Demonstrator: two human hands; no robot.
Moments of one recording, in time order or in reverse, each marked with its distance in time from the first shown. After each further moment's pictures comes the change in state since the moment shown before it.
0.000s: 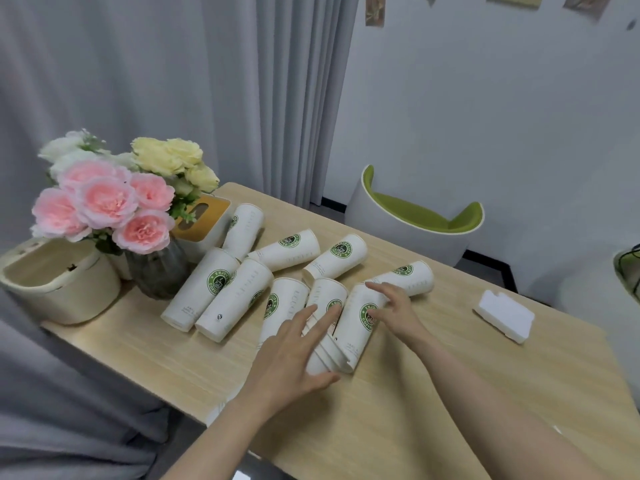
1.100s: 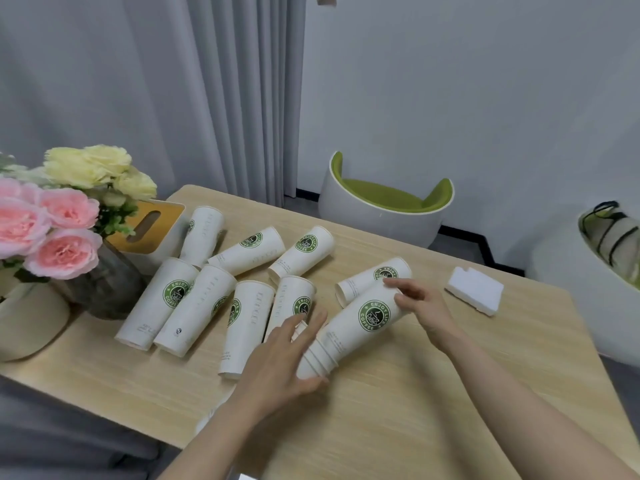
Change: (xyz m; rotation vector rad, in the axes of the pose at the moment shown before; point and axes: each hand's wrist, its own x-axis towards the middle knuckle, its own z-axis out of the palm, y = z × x) left_hand 0.028 0.011 0.038 0.034 -0.143 0.027; right_hand -0.024 0.044 -0.076 0.537 0.131 0.077
